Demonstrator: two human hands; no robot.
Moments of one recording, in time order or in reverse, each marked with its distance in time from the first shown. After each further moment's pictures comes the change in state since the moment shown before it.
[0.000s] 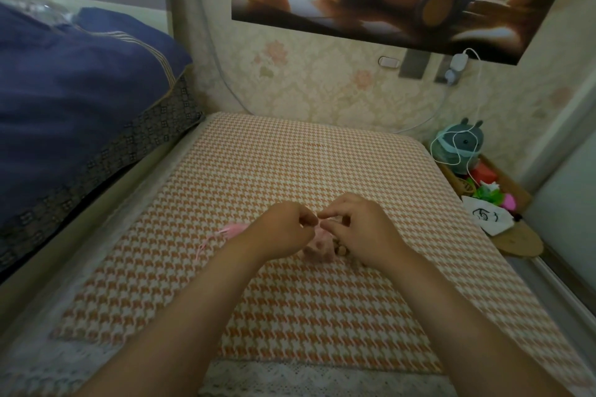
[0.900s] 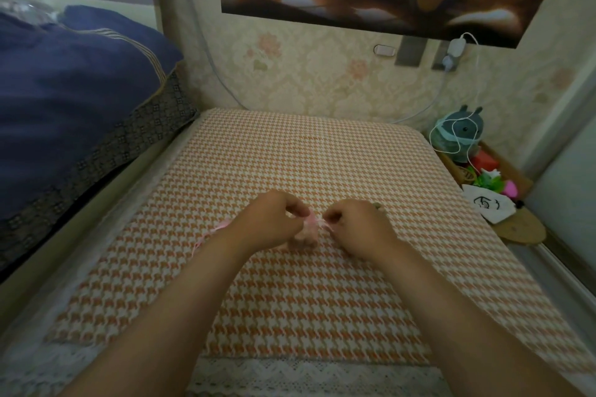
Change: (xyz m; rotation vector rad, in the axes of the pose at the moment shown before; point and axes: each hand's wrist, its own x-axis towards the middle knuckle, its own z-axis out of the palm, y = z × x) left_hand 0.006 -0.010 -0.004 0.008 0.053 -0.037; right_hand 0.006 0.022 0.017 -0.222 -0.068 0.173
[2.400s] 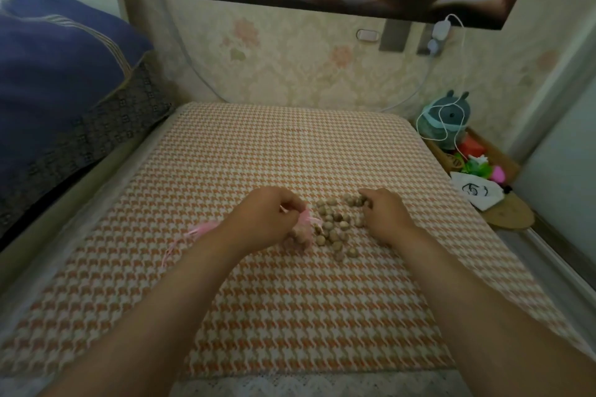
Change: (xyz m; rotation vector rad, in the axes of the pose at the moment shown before) left_hand 0.017 0.012 0.017 0.012 -0.004 0.057; right_hand 0.034 0.106 0.016 0.020 -0.032 0.302
